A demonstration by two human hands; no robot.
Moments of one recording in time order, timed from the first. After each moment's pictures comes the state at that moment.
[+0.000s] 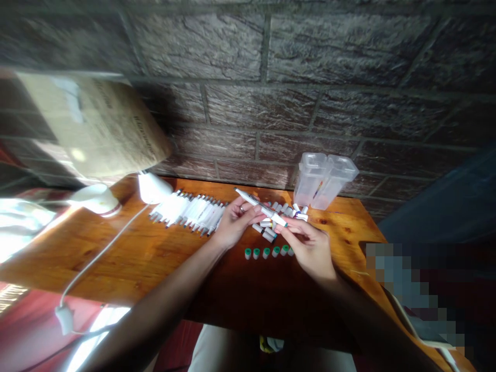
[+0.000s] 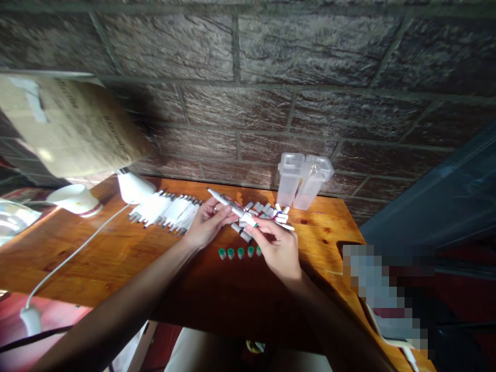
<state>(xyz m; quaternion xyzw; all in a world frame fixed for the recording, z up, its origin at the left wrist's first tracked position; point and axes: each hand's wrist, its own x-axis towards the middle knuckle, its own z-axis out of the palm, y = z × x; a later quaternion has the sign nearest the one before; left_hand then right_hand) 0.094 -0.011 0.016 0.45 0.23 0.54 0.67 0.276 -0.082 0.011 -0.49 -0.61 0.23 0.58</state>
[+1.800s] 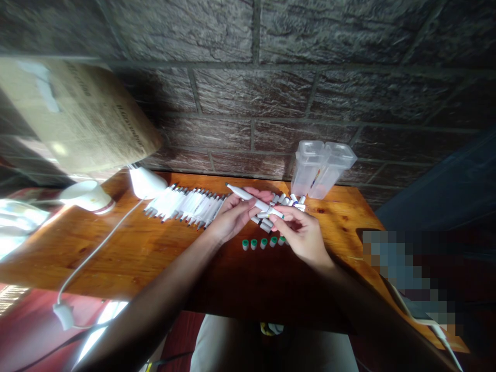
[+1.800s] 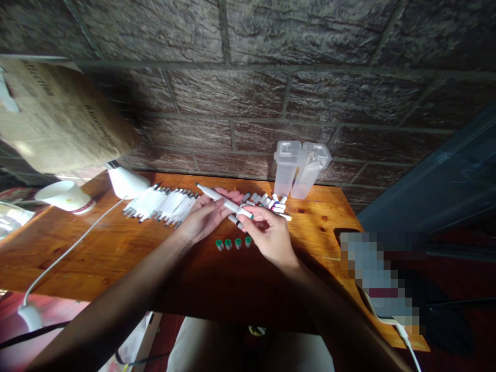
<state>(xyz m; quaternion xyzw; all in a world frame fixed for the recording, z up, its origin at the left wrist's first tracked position) 0.093 -0.019 0.026 0.41 0.17 0.50 0.74 0.269 -0.079 0.015 -0.45 -0.59 0.35 0.57</state>
